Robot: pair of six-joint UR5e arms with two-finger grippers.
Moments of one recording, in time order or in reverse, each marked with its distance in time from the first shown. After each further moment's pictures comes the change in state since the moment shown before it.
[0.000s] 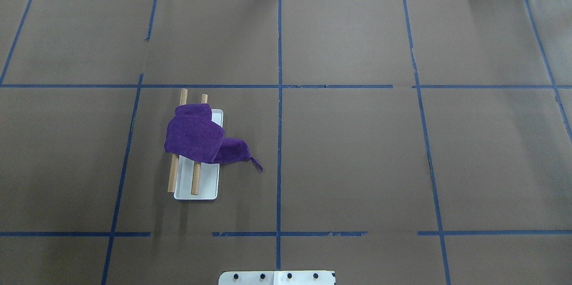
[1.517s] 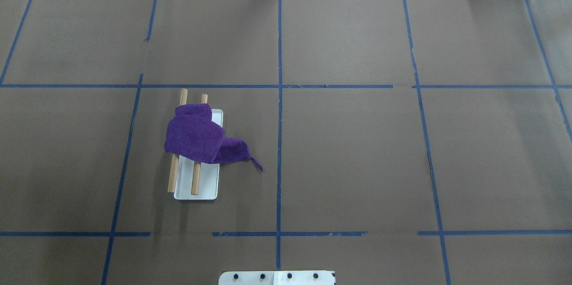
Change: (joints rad) left arm 0.030 0.005 0.003 -0.022 -0.001 -0.001; right arm 0.000 -0.006 0.002 0.002 -0.002 0.002
